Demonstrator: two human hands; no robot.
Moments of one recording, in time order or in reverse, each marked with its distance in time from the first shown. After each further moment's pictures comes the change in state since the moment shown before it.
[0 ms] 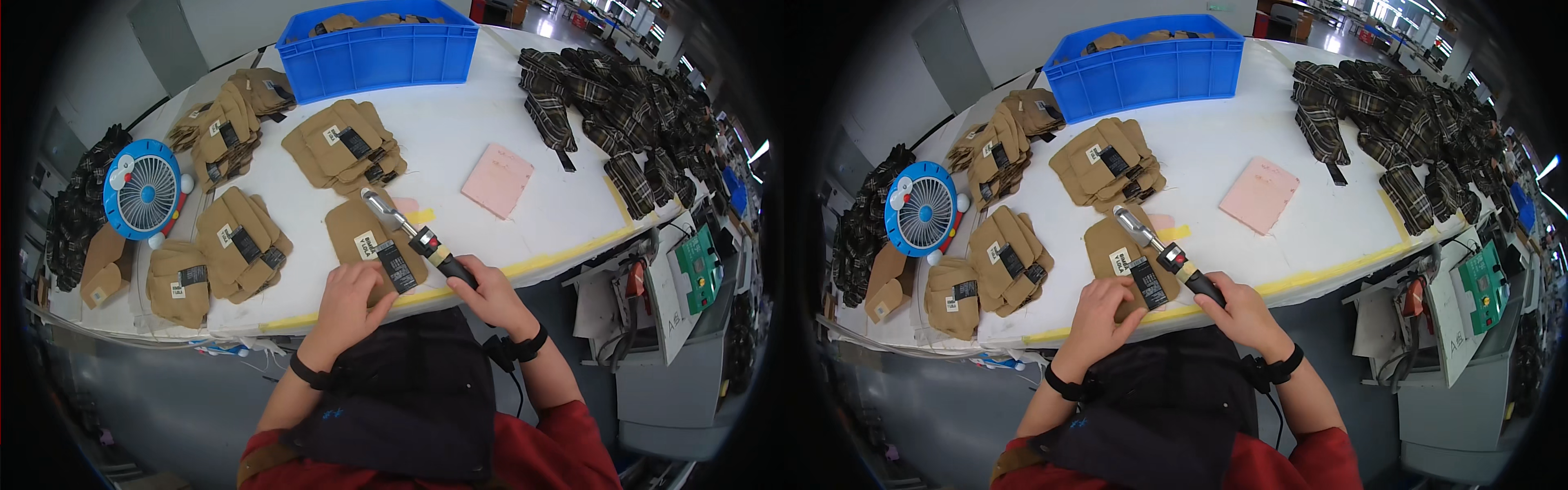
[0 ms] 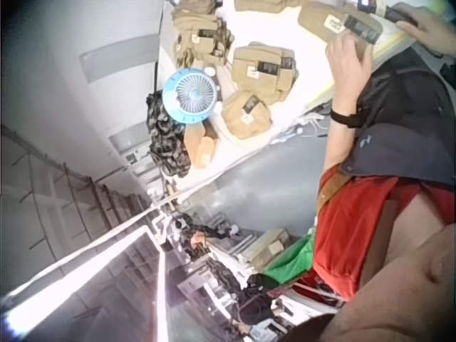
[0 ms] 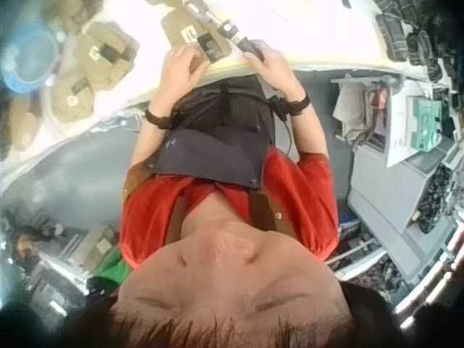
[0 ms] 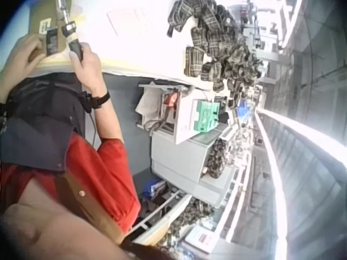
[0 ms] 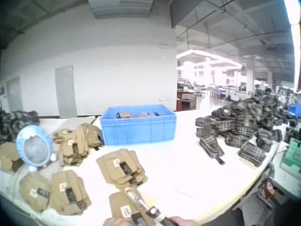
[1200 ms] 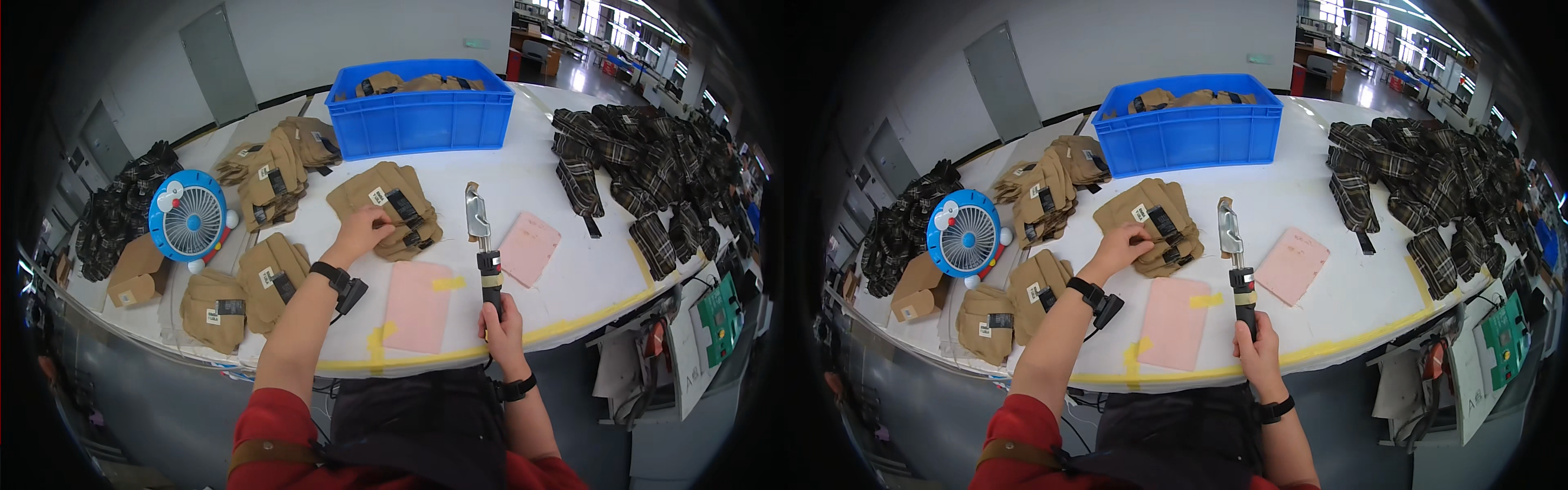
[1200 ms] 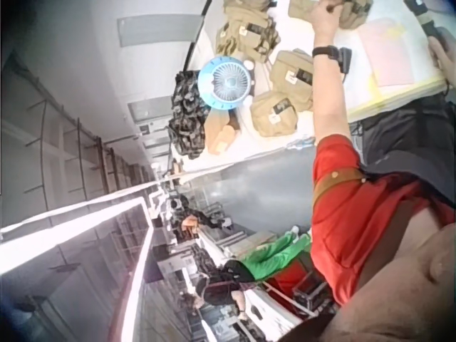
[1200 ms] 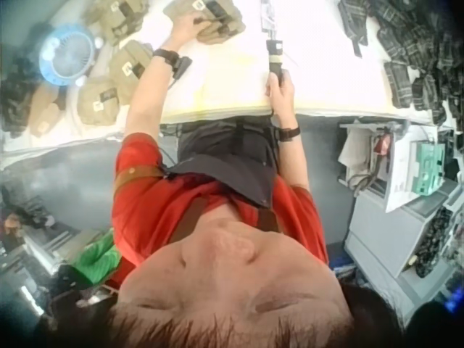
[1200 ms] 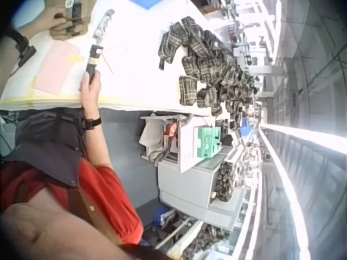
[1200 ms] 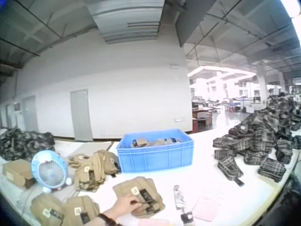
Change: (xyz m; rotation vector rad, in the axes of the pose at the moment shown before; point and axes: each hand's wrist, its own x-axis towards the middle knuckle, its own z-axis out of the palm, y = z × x) left_hand 0.171 -0.167 -0.029 -0.081 0.066 -0.227; right_hand 0.040 0.032 0.031 0.621 0.336 0.072
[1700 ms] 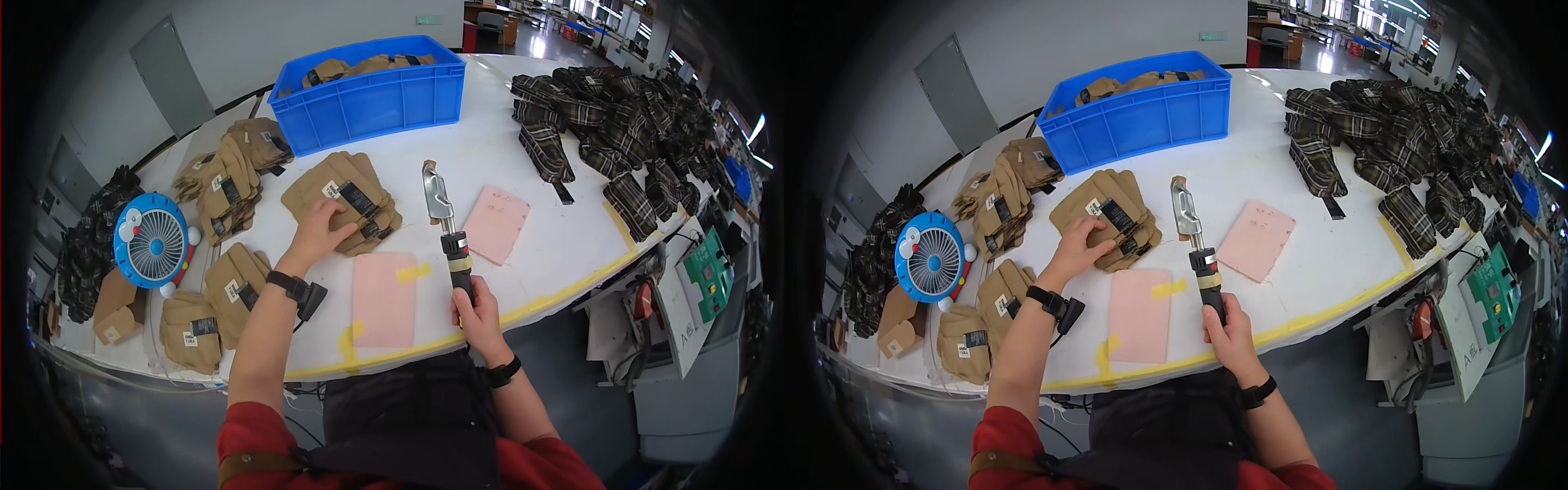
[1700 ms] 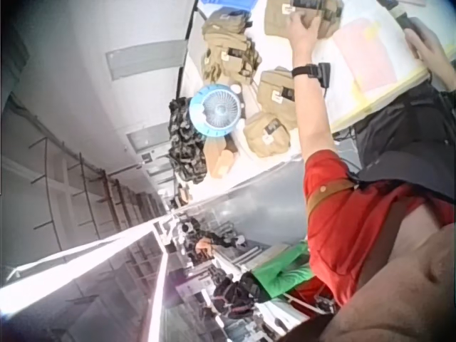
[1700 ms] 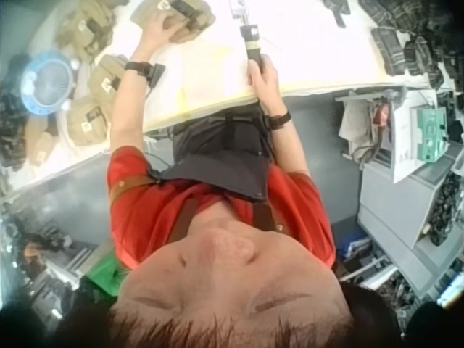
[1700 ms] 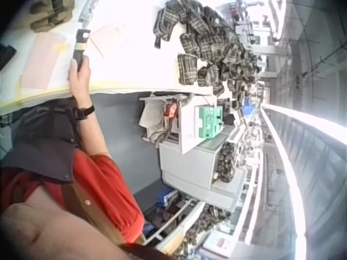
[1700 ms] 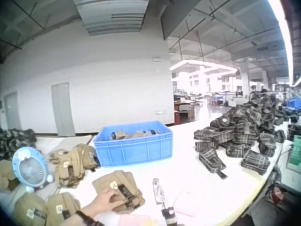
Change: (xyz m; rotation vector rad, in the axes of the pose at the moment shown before) left_hand -0.009 0.010 -0.006 0.140 -0.001 0.126; right_hand 0.001 -0.001 0.001 0.007 -0.002 0.003
